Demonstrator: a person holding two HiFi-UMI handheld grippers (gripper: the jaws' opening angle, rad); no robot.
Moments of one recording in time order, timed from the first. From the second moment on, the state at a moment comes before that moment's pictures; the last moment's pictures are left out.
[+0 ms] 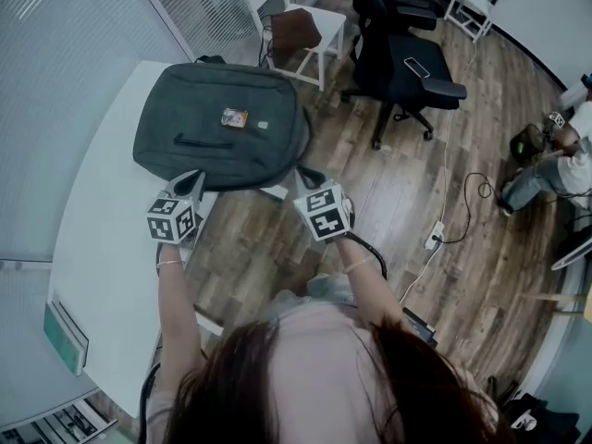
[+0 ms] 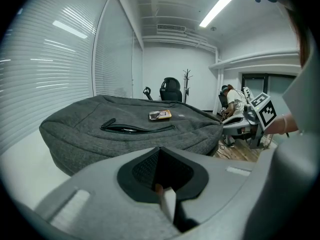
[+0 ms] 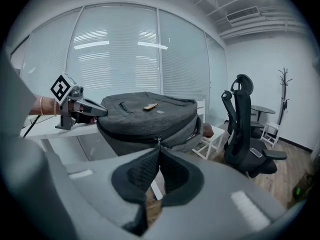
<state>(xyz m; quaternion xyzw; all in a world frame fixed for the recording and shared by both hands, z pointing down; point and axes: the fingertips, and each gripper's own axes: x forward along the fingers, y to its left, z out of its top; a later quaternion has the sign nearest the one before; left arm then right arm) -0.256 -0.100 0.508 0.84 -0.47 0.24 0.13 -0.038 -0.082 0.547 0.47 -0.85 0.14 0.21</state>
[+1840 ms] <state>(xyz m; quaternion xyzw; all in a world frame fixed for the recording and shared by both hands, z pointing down) -0.157 -0.078 0.474 0.85 -0.49 0.20 0.08 -0.029 -0.099 0.549 0.37 -0.89 0.16 0.22</state>
